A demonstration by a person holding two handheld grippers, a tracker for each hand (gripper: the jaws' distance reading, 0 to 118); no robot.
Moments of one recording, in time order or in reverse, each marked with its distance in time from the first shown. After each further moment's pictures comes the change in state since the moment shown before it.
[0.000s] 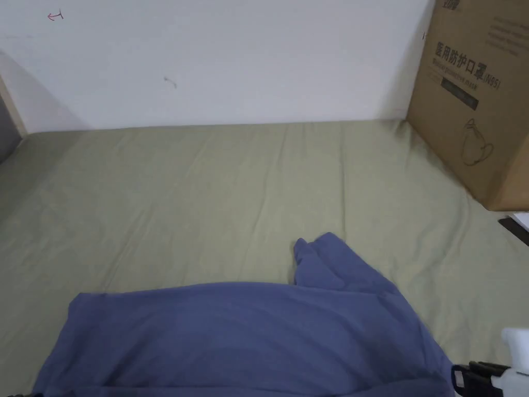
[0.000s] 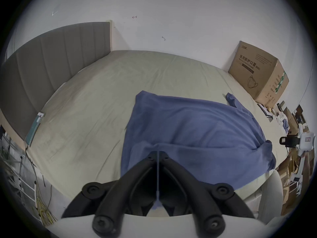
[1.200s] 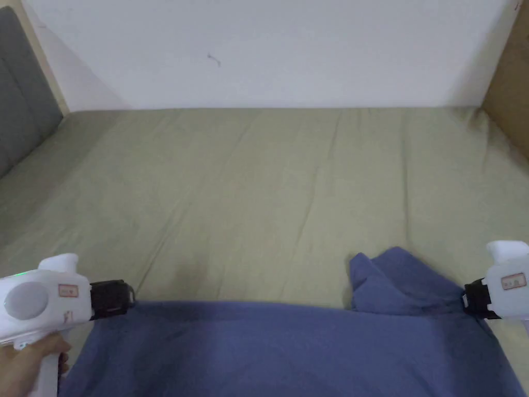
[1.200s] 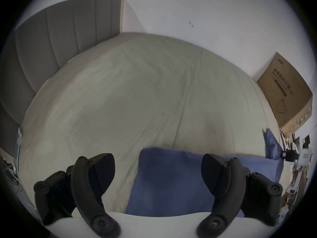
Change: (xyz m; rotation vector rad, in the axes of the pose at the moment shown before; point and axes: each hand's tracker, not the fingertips) left arm -0.025 0.142 -0.197 -0.144 0.115 0.161; right arm 0.004 0.170 -0.183 -0.191 -0.043 0.098
